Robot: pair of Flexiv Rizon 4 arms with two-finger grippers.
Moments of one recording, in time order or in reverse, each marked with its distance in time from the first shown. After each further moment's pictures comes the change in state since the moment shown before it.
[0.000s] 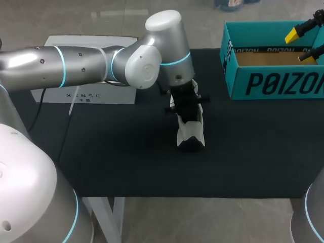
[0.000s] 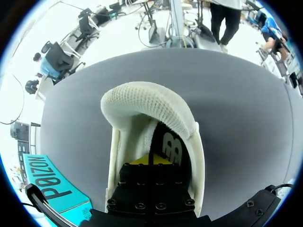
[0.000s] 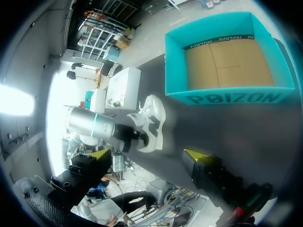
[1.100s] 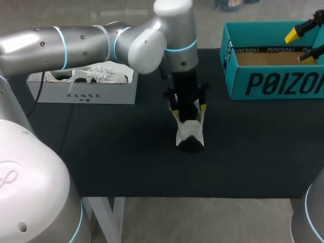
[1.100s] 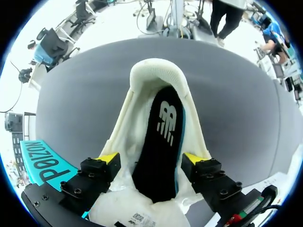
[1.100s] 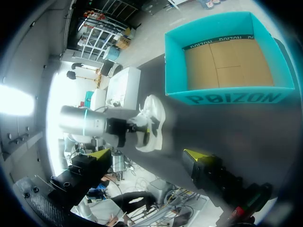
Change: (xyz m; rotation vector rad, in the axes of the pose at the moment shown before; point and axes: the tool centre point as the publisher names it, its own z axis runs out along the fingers) left arm 0.001 0.033 -0.041 -0.126 0.088 -0.035; right arm 0.000 0.000 0.000 0.000 0.000 0.000
